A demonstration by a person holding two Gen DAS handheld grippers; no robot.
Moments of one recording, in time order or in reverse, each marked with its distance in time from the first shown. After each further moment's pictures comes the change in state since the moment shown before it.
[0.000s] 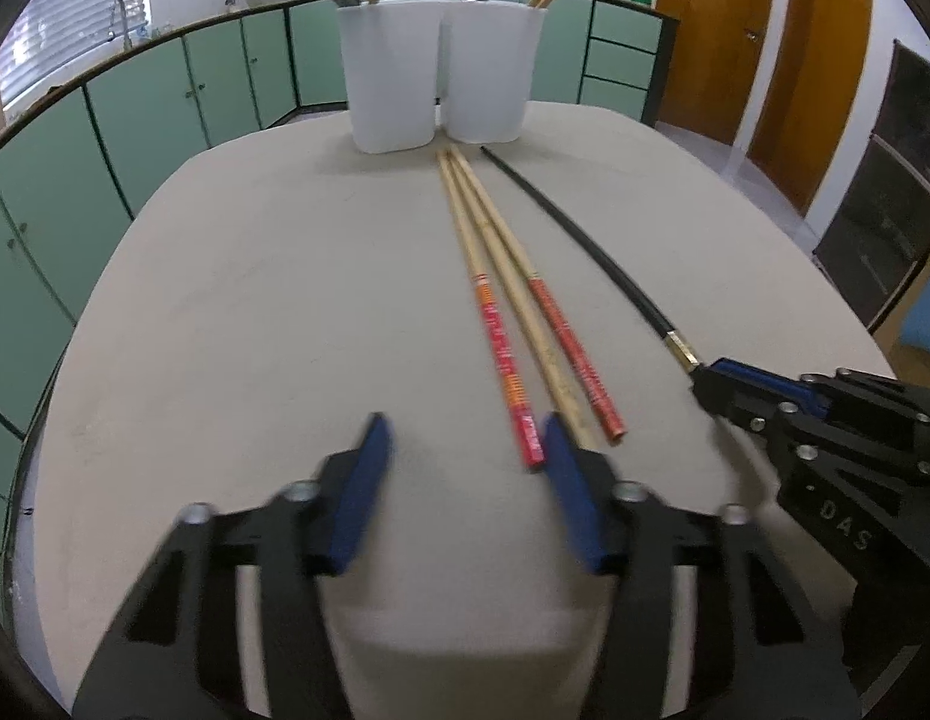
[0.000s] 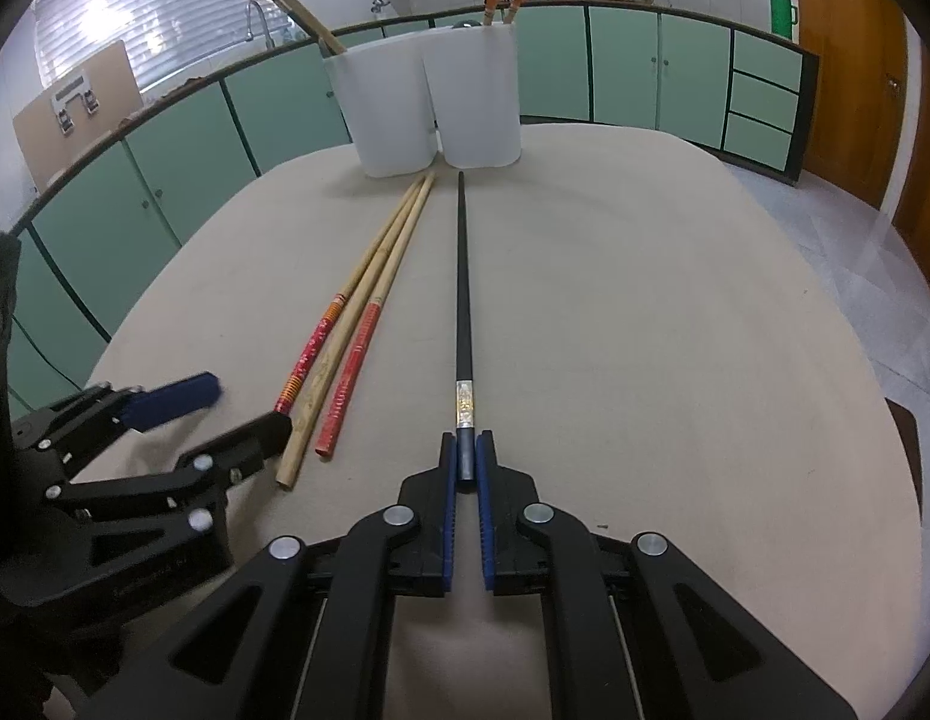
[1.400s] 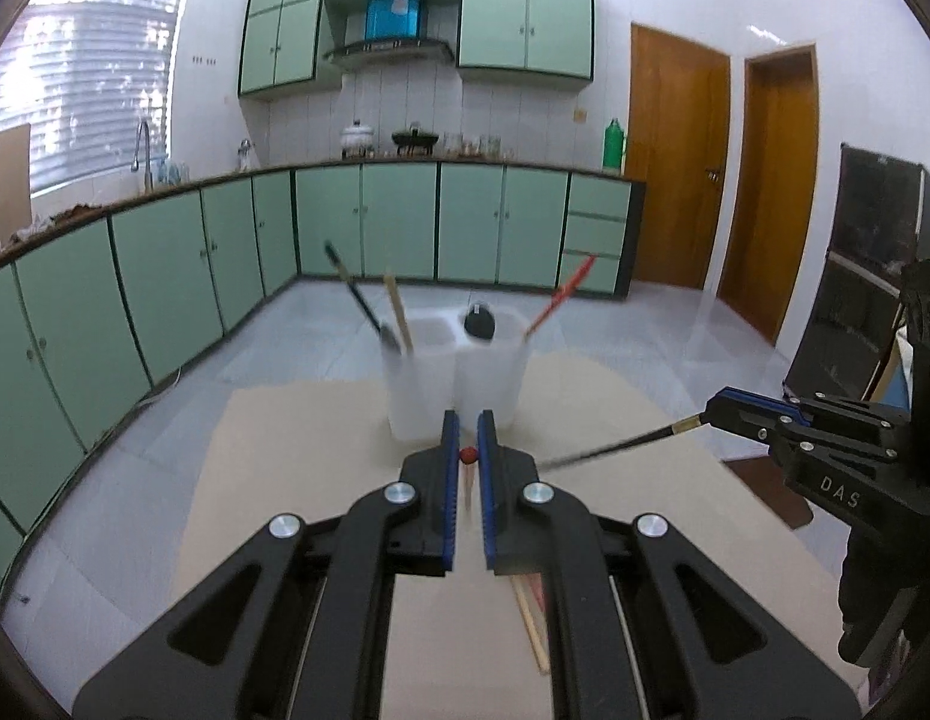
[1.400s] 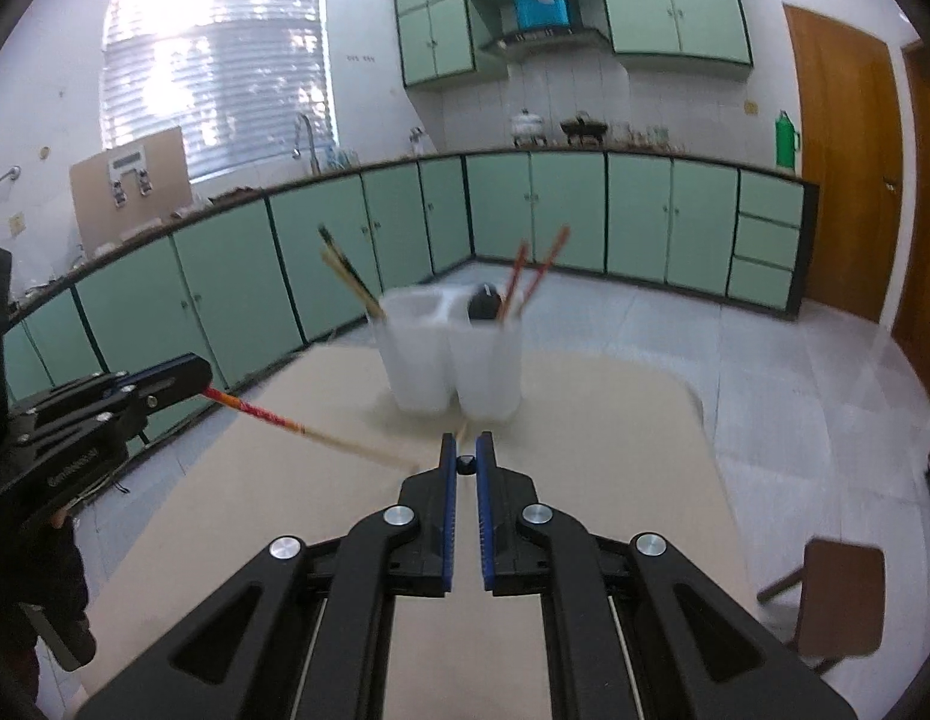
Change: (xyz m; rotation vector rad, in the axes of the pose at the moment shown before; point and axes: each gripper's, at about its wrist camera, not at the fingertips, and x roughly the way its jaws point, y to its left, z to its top) left arm -0.140 0.021 0.097 0.016 -0.434 -0.028; right arm -0.122 -0.004 0.097 -0.104 -0.350 0.043
